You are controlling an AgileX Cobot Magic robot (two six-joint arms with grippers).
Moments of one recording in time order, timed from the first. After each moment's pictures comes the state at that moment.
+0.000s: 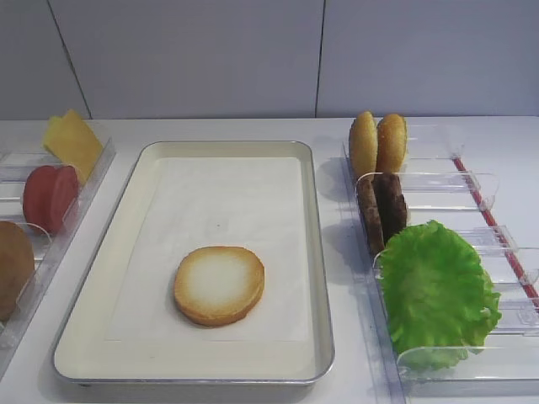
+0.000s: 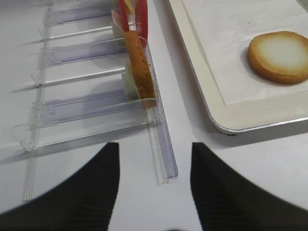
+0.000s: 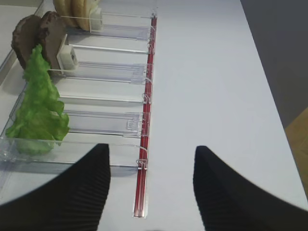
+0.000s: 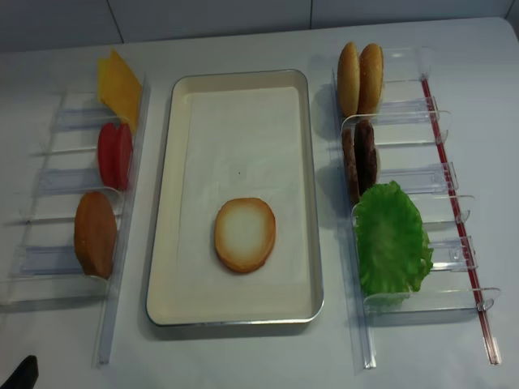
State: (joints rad) left arm -0.09 -0.02 -0.49 -0.01 1.19 0.04; right arm 0.05 -0.02 -0.47 -0.01 1.14 -0.03
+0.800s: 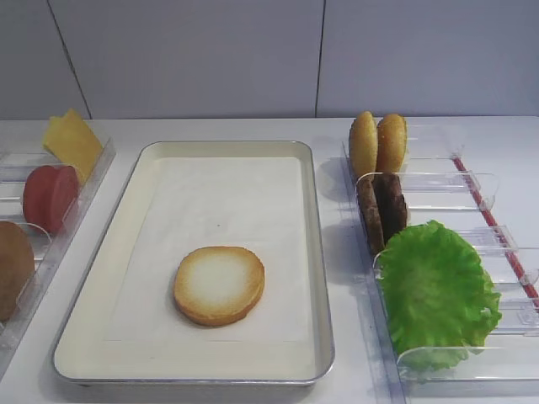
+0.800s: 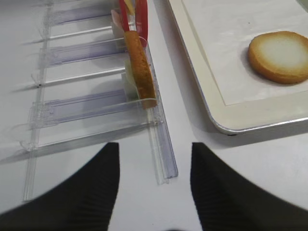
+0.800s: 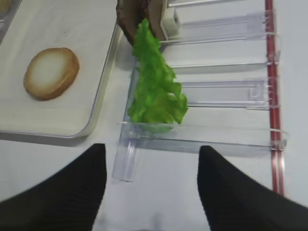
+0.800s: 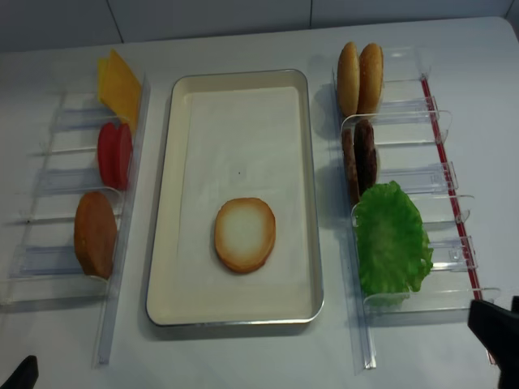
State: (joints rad) left arm -0.09 -0.02 -0.49 -0.01 1.19 0.04; right arm 0.05 0.29 -0.47 0.43 1.07 -0.02
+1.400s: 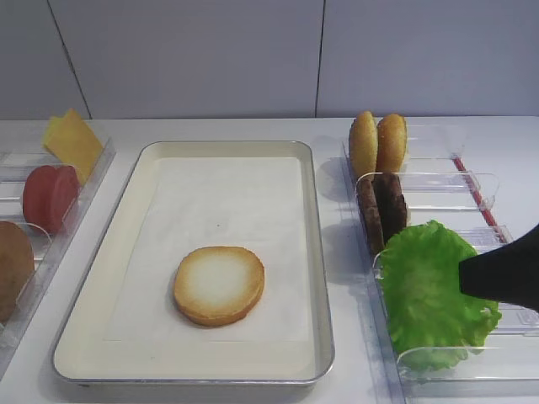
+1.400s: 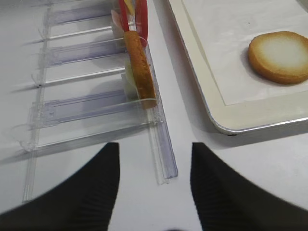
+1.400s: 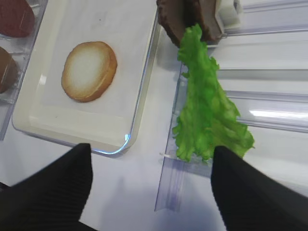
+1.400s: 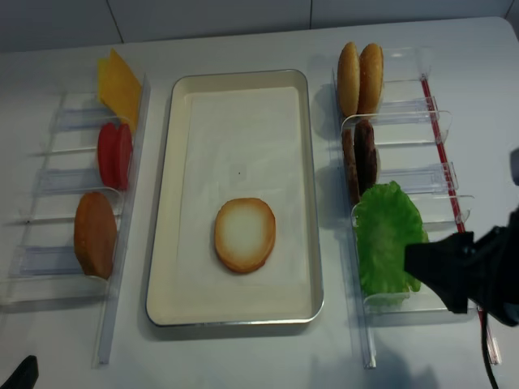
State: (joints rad) left arm -0.09 -0.02 -0.49 -0.01 1.19 0.04; right arm 0.05 0.72 -0.47 0.76 0.90 -0.34
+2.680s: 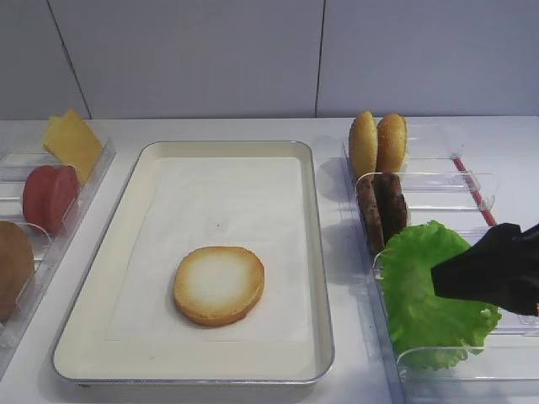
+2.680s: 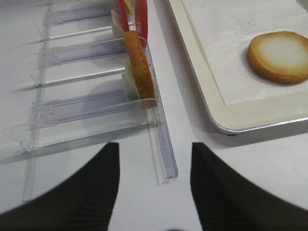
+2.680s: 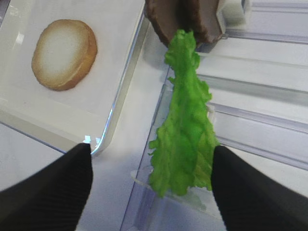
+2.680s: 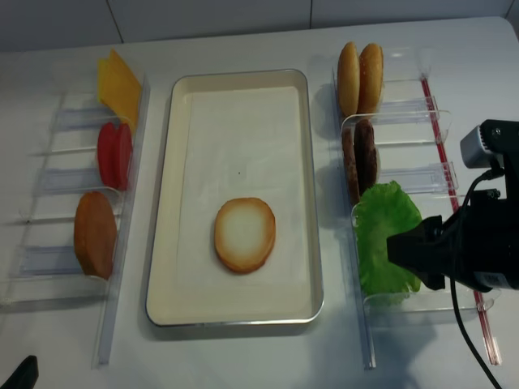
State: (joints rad) left arm -0.09 -0.02 -0.49 -0.01 1.19 0.04; right arm 0.05 0.96 -0.47 0.84 0.81 -0.63
